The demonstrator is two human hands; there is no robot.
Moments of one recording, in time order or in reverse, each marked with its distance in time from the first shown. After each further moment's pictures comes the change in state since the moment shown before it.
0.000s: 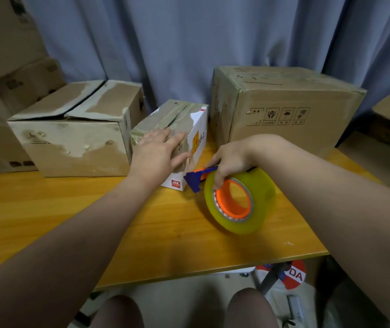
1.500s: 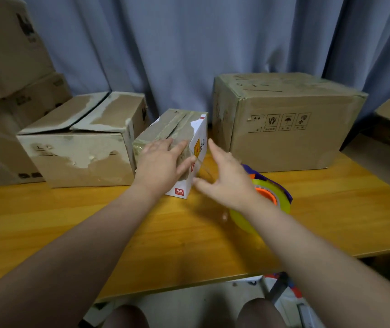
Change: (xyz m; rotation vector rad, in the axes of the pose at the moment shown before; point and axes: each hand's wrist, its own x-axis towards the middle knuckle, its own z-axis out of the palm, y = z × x) left_hand 0.002 0.006 -0.006 0.081 -0.052 -0.018; right_hand 0.013 -0.010 0.074 0.574 0.863 -0.197
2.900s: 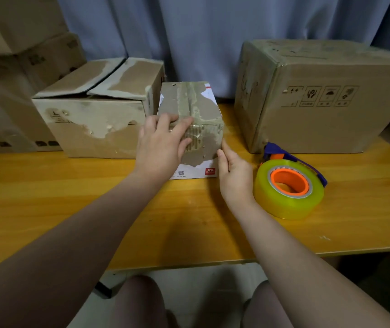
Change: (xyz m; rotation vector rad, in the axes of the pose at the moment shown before) left_hand -0.033 -0.030 0.012 -0.074 0.284 -0.052; right_hand -0.003 0.012 0.090 0.250 0.373 0.108
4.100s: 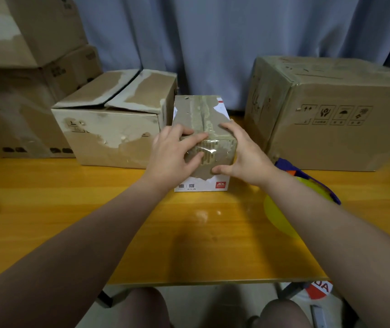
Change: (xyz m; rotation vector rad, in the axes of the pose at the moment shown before) left_hand 0.009 -0.020 0.006 -0.214 0.015 0.065; right_hand 0.082 -0.006 -0.022 -0.111 -0.521 -0.204
